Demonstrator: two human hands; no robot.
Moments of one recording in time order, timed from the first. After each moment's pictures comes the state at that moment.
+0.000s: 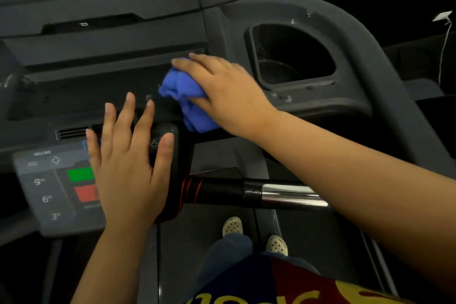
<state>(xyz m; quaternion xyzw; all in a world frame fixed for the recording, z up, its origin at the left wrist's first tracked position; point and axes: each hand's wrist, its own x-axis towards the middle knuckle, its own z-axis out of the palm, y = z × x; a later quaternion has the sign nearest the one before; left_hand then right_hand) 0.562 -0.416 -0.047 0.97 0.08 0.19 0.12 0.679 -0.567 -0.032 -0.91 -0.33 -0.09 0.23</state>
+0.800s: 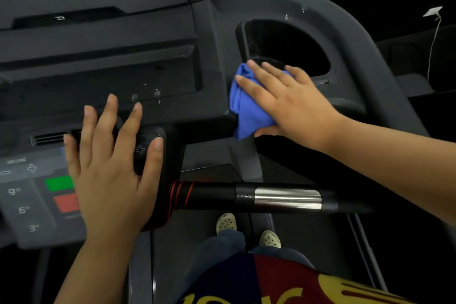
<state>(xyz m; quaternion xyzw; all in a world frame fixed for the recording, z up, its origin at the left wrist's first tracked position) 0.562 -0.417 -0.046 0.97 0.08 0.20 0.11 0.685 -0.674 -0.065 -0.92 -0.36 -0.11 -0.07</state>
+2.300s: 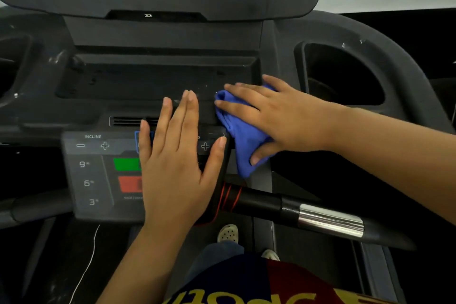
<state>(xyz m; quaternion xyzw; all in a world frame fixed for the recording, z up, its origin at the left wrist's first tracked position) 0.562 -0.412 -0.048 0.97 0.08 0.18 0.14 0.693 -0.578 -0.015 -0.84 -0.53 0.05 -0.09</state>
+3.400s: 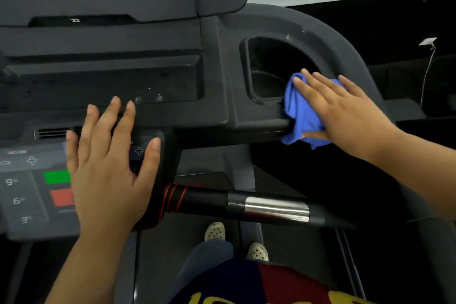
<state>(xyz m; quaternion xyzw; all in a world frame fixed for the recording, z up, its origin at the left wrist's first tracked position) 0.564 -0.419 -0.043 0.97 0.10 0.19 0.12 0.684 -0.742 -0.037 -0.95 -0.28 0.01 -0.12</state>
